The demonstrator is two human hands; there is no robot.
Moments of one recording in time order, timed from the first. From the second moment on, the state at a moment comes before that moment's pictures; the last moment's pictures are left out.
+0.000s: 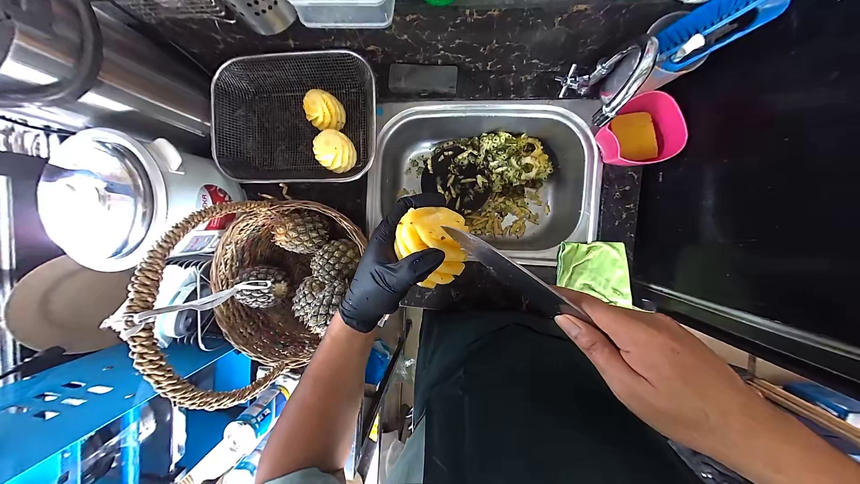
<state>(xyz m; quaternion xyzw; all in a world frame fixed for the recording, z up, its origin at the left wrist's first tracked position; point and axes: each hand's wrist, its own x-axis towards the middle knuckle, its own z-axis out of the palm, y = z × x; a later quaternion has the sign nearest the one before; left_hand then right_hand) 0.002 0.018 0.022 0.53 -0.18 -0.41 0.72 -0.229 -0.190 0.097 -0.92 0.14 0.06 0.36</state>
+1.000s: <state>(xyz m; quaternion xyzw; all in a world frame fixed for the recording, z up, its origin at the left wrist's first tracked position) -0.015 -0.005 0.042 0.60 -0.11 -0.38 0.69 -0.226 -0.187 0.080 -0.97 0.15 0.00 0.18</state>
